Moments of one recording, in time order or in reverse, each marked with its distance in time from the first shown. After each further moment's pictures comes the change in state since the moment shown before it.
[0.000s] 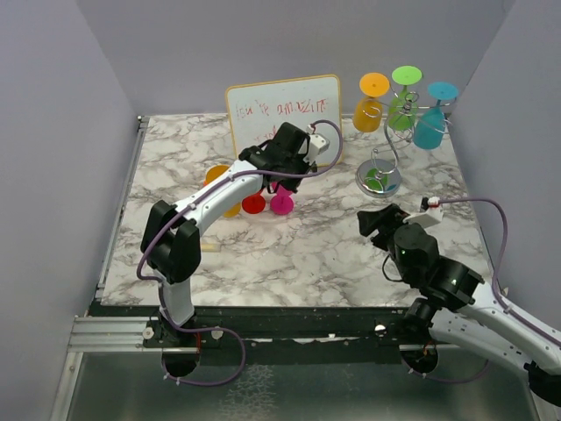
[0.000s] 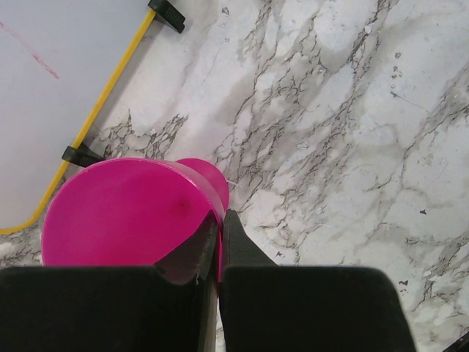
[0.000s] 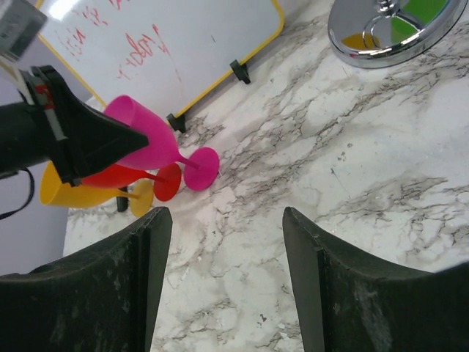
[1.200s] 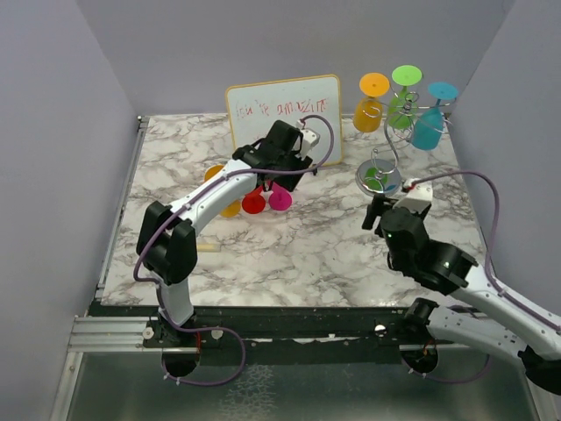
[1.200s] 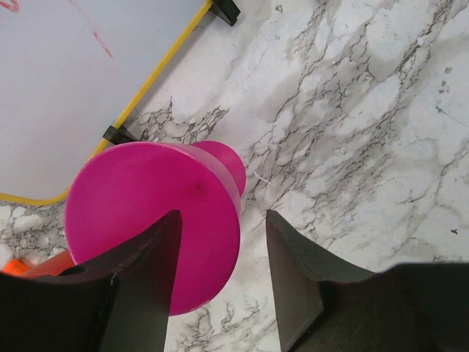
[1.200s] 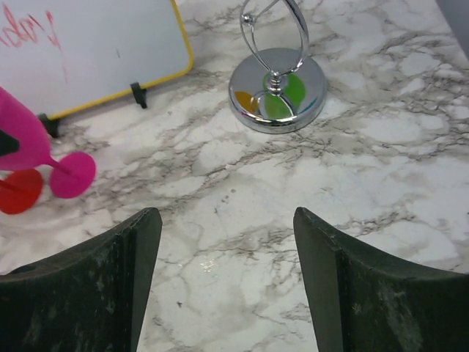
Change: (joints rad) left arm 0.034 -0.013 -0.039 0.026 -0.082 -0.029; right arm 0.000 0.120 0.161 -0.118 0.189 -0.397
